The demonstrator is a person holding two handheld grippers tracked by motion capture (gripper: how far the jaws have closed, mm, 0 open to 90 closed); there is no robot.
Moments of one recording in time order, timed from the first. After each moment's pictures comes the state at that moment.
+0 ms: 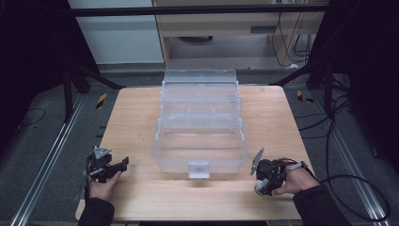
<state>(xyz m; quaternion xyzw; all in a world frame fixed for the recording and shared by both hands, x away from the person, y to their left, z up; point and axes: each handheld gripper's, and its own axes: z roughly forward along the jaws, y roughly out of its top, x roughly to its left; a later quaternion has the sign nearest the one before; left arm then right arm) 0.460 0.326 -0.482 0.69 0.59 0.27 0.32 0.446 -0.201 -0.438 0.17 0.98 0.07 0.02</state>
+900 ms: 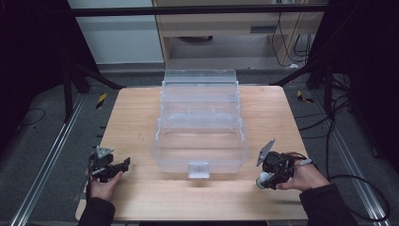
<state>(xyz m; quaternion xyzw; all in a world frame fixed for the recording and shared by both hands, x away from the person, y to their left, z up) 0.463 0.322 -0.485 0.70 0.58 0.26 0.31 0.445 -0.213 -0.403 0.20 0.97 0.12 0.03</state>
